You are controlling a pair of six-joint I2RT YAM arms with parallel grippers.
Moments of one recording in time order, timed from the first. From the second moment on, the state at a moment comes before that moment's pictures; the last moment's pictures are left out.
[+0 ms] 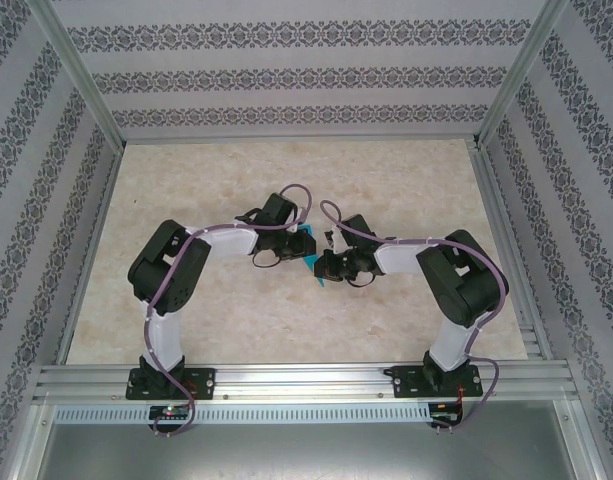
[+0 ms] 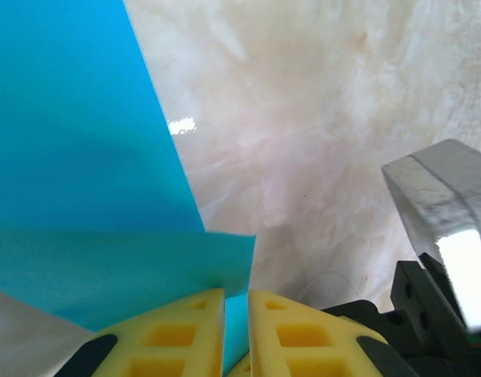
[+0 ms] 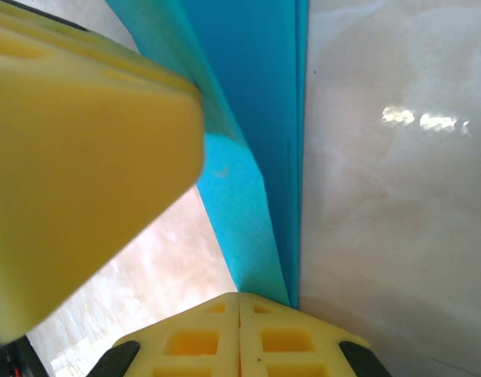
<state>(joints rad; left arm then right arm) -0.59 1.95 1.16 -0.16 0.48 -0.68 0.54 1.79 0.80 -0.05 -0.54 0.59</state>
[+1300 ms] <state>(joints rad) -0.57 2.02 1.26 -0.31 0.38 -0.51 0.54 1.79 0.81 -0.06 -0.55 0.58</state>
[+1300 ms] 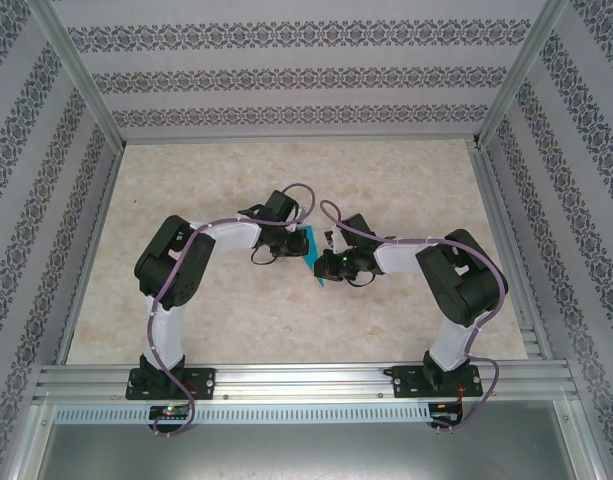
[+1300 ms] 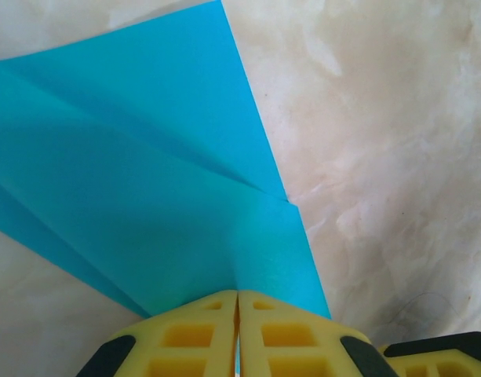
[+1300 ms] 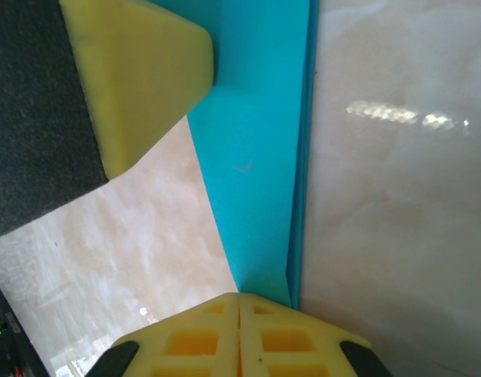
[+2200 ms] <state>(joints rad) -0.38 2.14 1.37 -0.37 0.66 -0.42 0.53 1.80 0.80 -0.05 -0.57 0.56</state>
